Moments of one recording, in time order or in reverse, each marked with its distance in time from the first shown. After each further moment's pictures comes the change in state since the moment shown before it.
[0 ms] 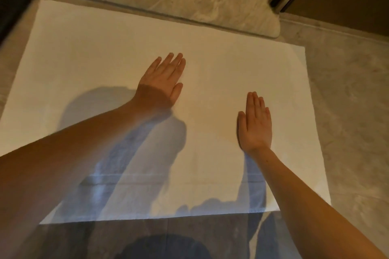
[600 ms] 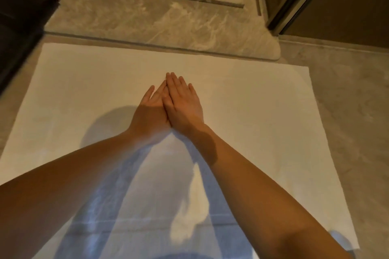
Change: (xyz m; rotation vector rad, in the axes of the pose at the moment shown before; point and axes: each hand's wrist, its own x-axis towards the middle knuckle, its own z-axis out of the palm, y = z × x) left_hand 0.022 -0.019 0.021 0.037 0.011 -0.034; right_hand 0.107 -0.180 0.008 0.307 -0.053 -0.357
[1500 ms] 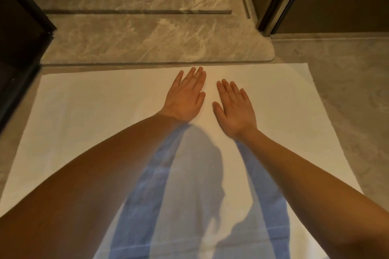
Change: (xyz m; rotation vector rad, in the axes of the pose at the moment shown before) left_hand 0.109 0.042 0.001 0.077 -0.103 0.085; right_hand -0.019 0.129 -0.050 -0.279 0.097 0.109
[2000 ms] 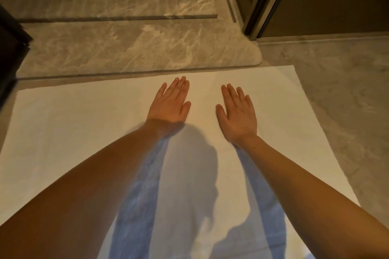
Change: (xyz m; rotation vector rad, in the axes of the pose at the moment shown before) left_hand 0.002 -0.012 0.014 -0.070 0.011 -0.019; right_hand 0.000 0.025 -0.005 0.048 0.031 0.177
